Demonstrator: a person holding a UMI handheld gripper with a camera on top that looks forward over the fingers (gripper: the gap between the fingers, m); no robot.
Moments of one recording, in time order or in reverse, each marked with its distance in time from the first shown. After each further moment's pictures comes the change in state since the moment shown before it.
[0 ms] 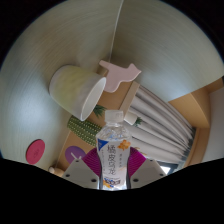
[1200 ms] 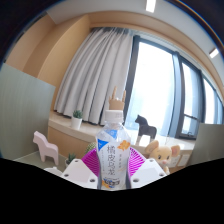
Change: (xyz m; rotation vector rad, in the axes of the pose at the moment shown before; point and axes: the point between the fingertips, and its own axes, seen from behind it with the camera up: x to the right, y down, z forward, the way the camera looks) arm 0.036 0.102 -0.014 -0.143 0.037 1.812
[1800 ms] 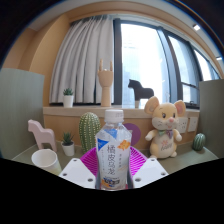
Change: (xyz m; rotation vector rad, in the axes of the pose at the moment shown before) arm 0.005 0.130 0.009 -0.140 -0.012 0.213
